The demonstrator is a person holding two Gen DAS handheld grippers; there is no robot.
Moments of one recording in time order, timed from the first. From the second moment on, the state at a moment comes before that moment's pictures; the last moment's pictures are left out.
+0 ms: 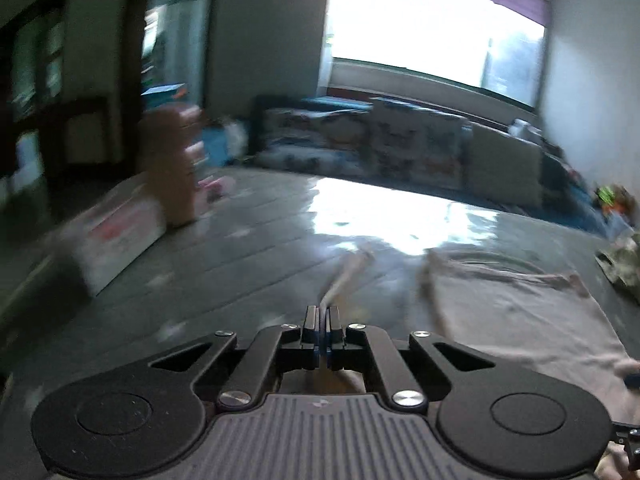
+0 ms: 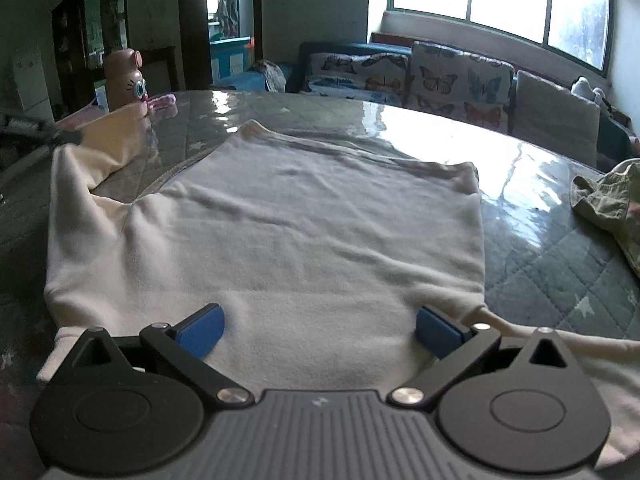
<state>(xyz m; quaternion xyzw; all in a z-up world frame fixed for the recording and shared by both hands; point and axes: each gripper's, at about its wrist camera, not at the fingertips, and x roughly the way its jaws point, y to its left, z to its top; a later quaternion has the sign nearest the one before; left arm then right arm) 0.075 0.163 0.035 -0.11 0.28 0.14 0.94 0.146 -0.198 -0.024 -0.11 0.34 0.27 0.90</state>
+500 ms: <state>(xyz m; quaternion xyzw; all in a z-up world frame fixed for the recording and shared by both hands) 0.069 0.210 0.026 -0.10 0.32 0.19 0.93 0.145 -0.198 -0.027 -0.10 0.33 0.27 0.90</state>
